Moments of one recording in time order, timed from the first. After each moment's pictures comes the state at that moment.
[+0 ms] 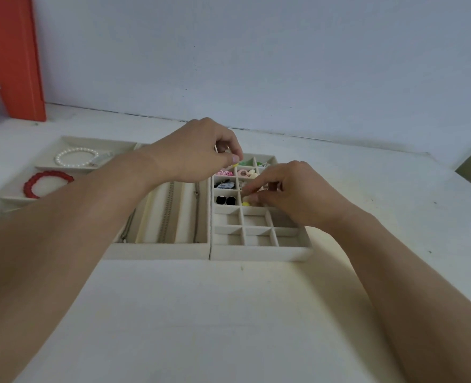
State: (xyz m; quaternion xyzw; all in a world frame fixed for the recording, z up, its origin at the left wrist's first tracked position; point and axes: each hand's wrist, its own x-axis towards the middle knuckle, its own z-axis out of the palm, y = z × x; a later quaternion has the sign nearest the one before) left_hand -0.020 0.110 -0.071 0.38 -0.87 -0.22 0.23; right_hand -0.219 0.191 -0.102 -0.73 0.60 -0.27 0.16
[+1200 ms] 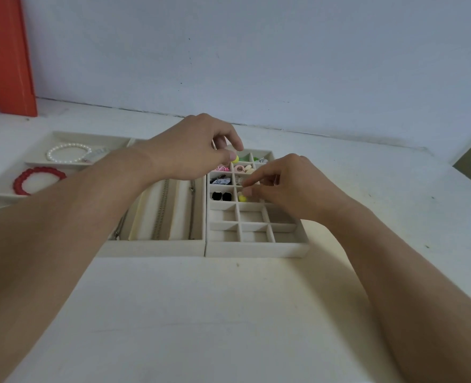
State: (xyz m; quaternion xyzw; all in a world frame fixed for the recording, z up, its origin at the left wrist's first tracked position) left_hand -0.023 0.110 -0.074 0.38 -0.87 -0.22 0.23; right_hand -0.217 0.193 -0.096 -0.71 0.64 -0.25 0.15
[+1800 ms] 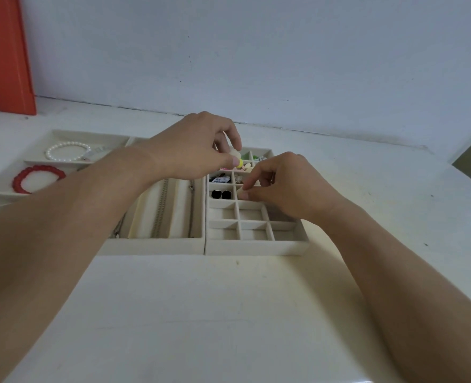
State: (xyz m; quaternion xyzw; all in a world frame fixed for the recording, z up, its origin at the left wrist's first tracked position) left_hand -0.024 0.117 -0.072 0.38 -0.86 -0.26 0.23; right_hand -0.213 0.191 -0.099 -0.70 0.65 -0.26 0.15
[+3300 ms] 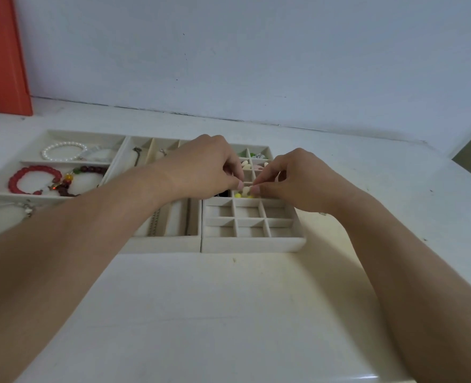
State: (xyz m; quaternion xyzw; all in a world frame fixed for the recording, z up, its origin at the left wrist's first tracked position) left_hand -0.041 0.129 -0.091 0.41 -0.88 -0.18 0.15; right_hand -0.225 0.204 -0.083 -0.67 0.68 -0.22 0.21
